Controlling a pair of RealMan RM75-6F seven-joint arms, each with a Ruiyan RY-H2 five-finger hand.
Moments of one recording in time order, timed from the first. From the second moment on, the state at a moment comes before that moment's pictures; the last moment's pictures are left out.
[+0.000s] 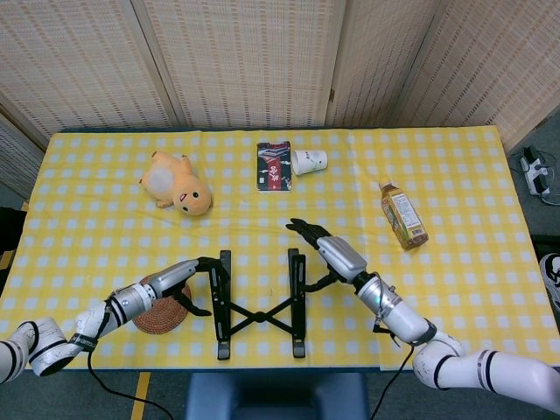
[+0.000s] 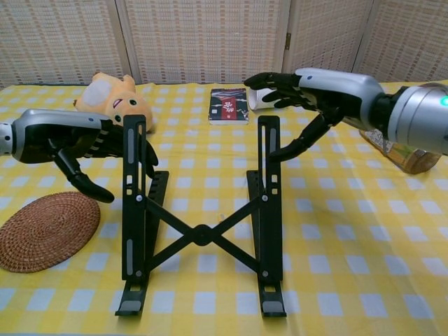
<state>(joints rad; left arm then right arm) -0.90 -1.25 0.12 -1.45 1.67 0.82 -1.09 0.70 -1.41 0.22 -1.61 -1.37 0.82 0.40</state>
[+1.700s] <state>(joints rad) -0.66 -1.23 0.14 -1.56 1.75 1.19 -0.99 0.73 -1.28 -0.11 -1.64 -1.92 1.07 1.25</state>
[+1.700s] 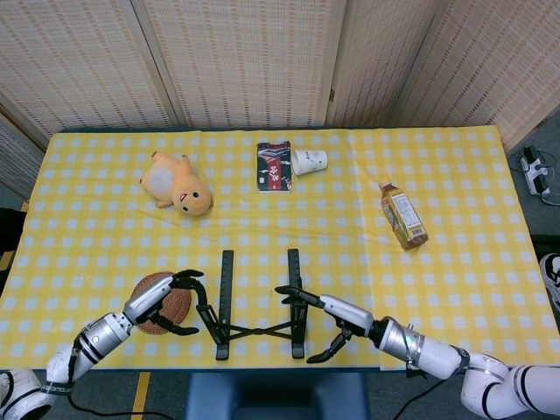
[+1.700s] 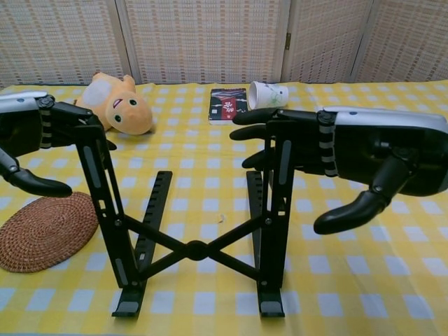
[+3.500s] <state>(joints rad) -0.60 -1.20 0.23 -1.64 1.84 1.23 -0.78 0.77 -1.50 -0.40 -1.35 -1.90 1.23 1.98</state>
